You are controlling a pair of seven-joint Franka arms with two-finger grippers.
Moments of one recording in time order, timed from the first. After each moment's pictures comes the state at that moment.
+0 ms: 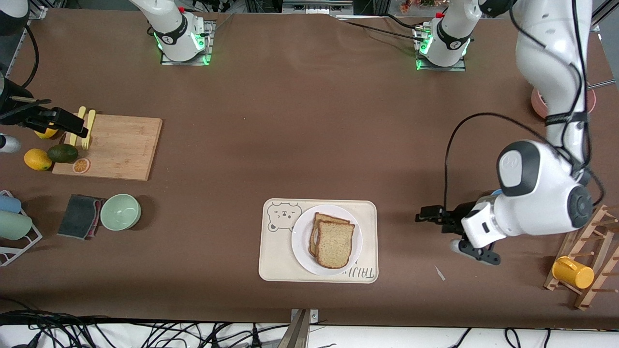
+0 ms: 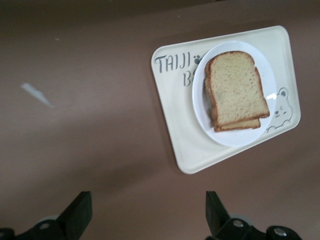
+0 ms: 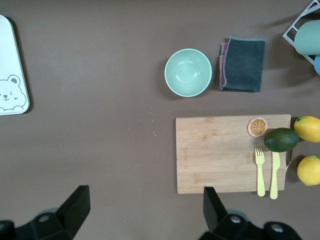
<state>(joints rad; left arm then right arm) -0.07 0.69 -0.08 -1.14 -0.29 1.81 0.22 0.04 0.12 -0.05 -1.48 0.01 1.56 0.11</state>
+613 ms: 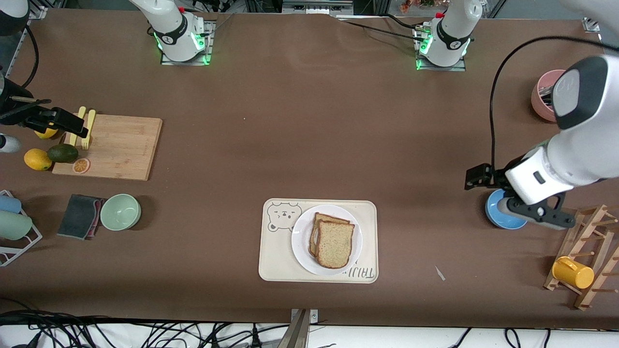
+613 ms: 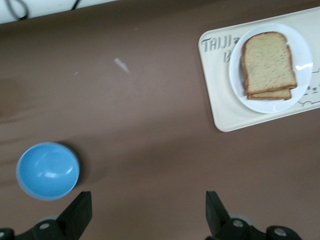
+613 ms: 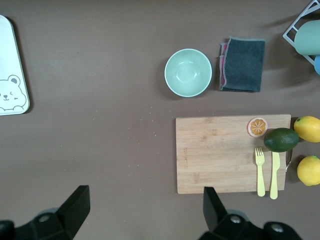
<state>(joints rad) -0.07 0.45 -0.09 -1.15 -0.02 1.57 0.07 0.04 0.12 -0.05 -1.48 0.01 1.56 0.11</state>
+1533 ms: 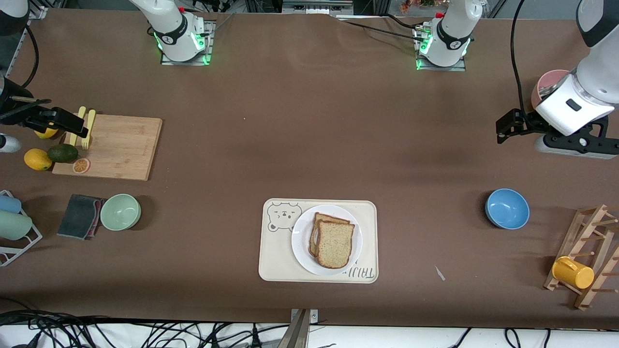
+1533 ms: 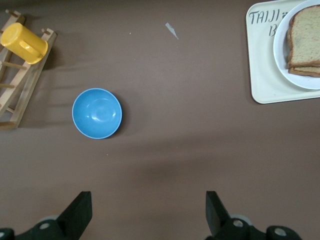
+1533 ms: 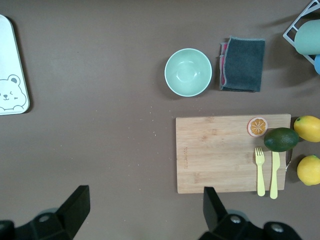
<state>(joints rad) 0.01 0.07 -0.12 -1.60 0.05 1.67 0.00 0.04 0.12 -0.05 -1.48 0.01 1.55 0.11</state>
